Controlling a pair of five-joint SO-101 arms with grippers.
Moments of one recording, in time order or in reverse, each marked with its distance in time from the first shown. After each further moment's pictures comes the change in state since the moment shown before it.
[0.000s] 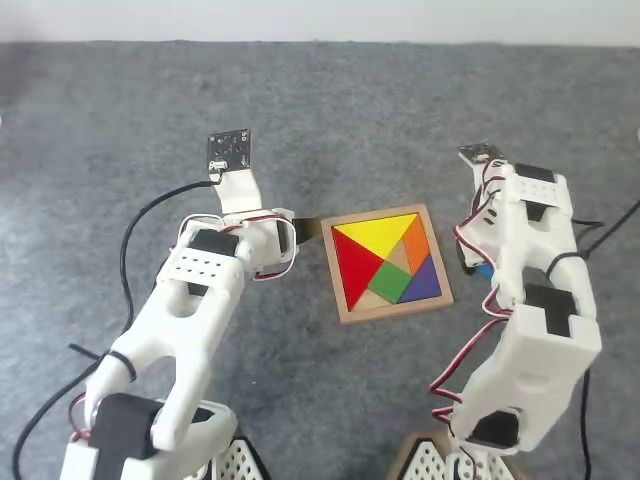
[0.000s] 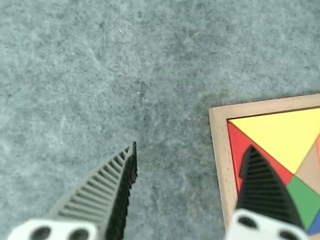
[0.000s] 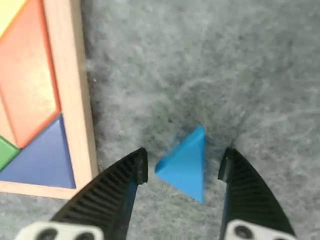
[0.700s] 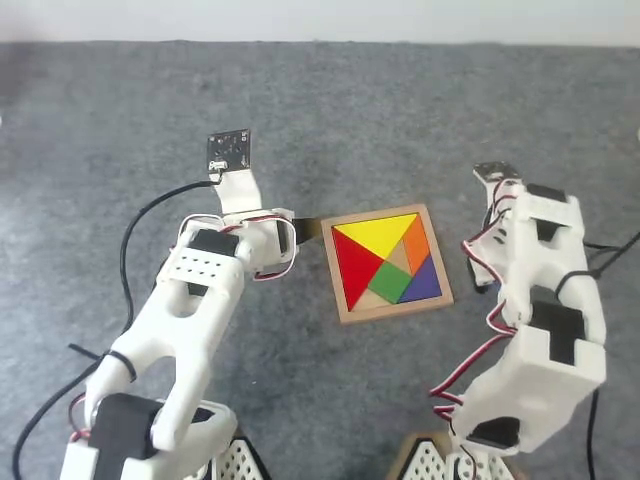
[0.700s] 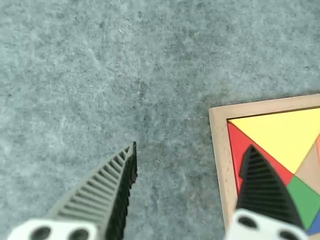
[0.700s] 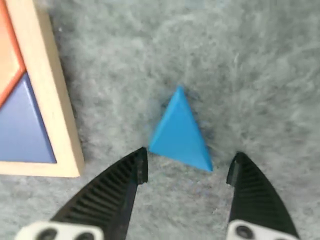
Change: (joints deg) left arm 0.0 0.0 0.0 0.0 0.0; right arm 1.1 -9.4 10.6 -3.3 0.3
